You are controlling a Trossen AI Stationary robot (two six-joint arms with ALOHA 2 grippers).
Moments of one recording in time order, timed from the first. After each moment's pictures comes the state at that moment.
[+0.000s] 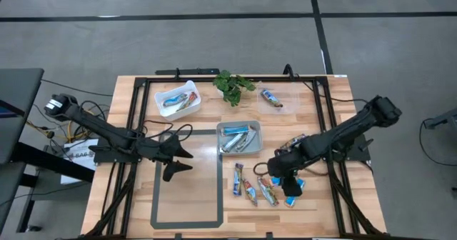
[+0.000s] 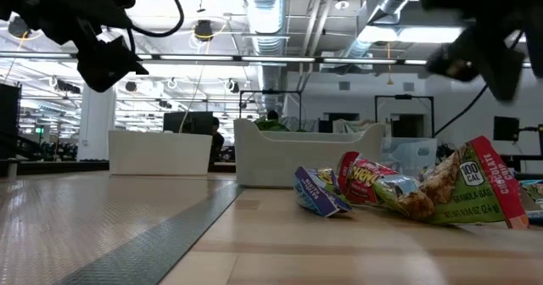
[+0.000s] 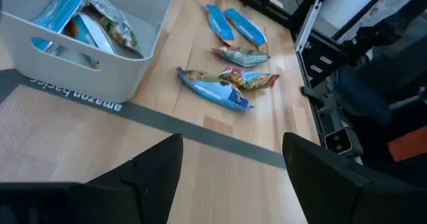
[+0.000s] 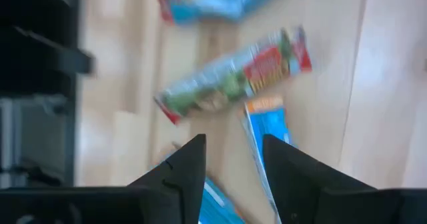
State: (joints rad) left arm -0.41 0.89 0.37 0.10 -0.20 -0.64; right arm 0.43 1.44 0.94 -0.70 -0.21 0.34
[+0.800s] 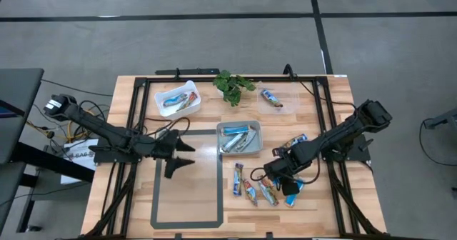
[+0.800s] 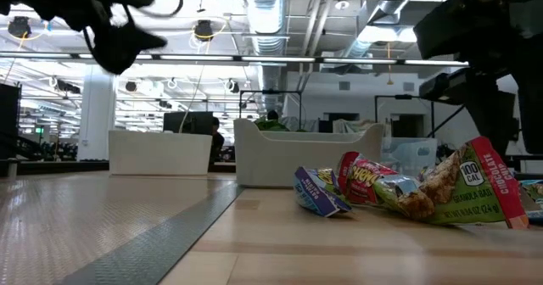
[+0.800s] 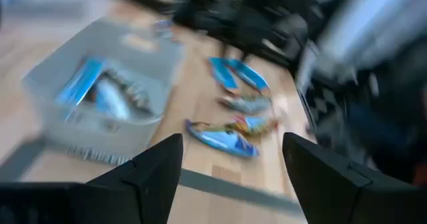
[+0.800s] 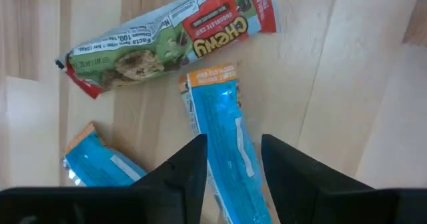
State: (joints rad) left arm -0.40 0.87 0.37 0.21 -0.31 -0.53; right arm 0.44 1.58 0.94 -0.76 -0.09 0.23
